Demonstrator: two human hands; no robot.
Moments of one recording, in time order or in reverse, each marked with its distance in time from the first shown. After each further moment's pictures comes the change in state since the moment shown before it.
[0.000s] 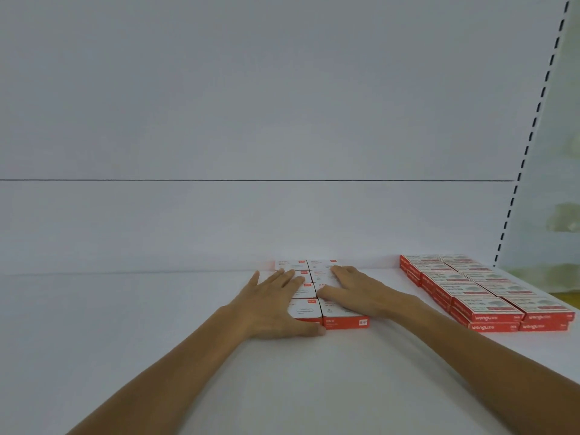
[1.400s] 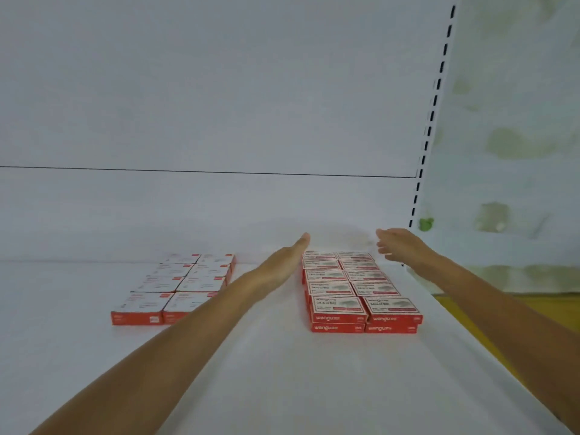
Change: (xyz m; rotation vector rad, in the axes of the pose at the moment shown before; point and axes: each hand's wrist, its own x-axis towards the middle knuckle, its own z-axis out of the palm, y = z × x) left_hand 0.107 0.211 -0.025 -0.953 0.092 -0.164; right_hand -0.013 0.236 -0.131 0.465 0.311 0.186
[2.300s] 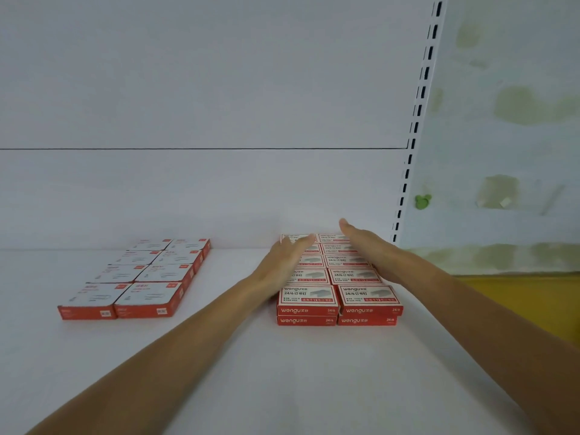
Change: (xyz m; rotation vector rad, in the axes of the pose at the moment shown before) left_hand 0.025 -0.006 0.045 -0.108 0.031 0.053; right_hand 0.009 0.016 0.027 0.180 -0.359 0.083
